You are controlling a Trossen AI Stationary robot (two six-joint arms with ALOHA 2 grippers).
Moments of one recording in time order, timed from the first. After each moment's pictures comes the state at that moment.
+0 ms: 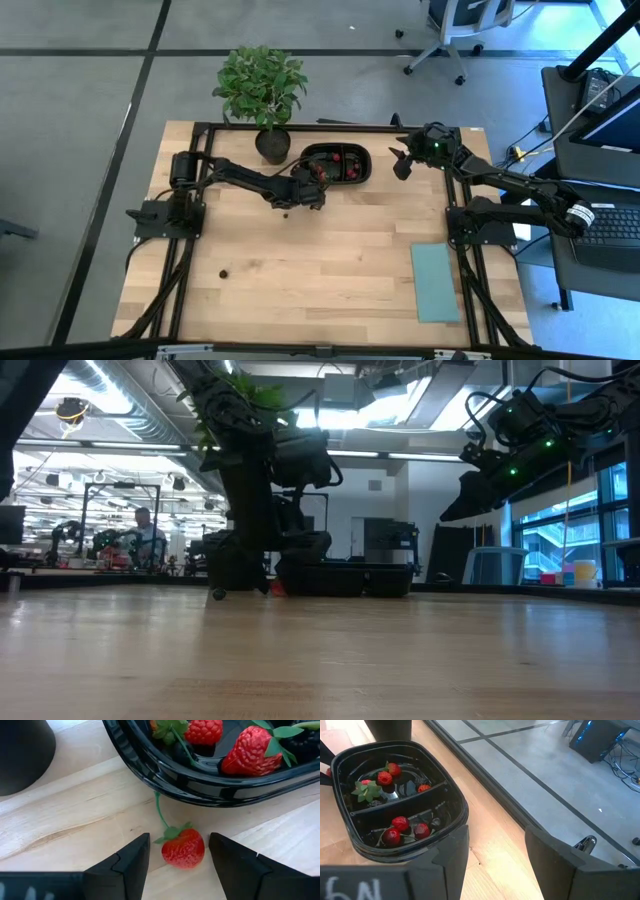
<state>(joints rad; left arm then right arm) 0.11 1.96 1.10 -0.38 -0.57 -0.99 -0.77 1.01 0.42 0.13 -0.04 -0.22</state>
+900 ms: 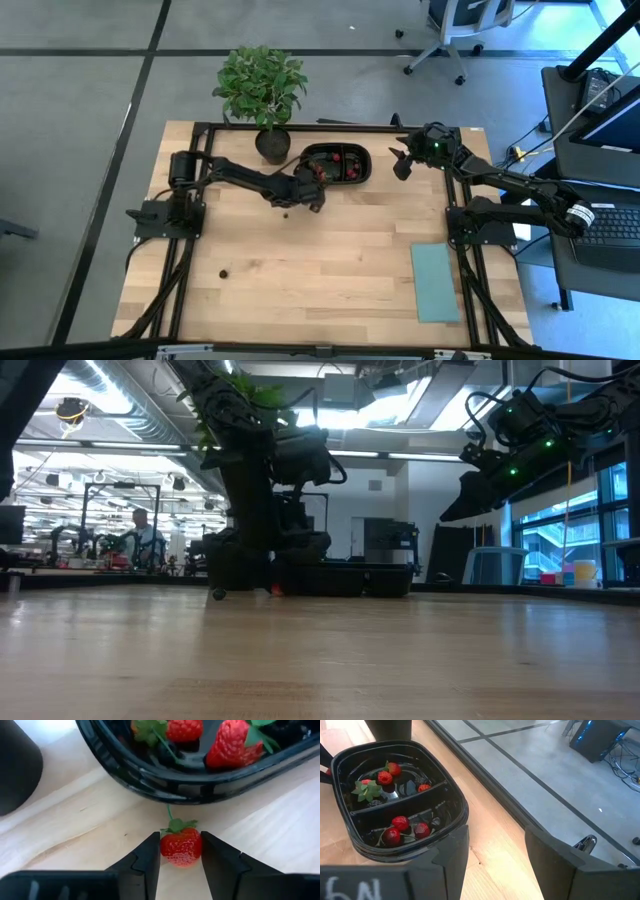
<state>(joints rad) 0.11 1.94 1.10 -0.38 -0.53 -0.86 -0.77 1.01 0.42 0.13 -0.04 -0.22</state>
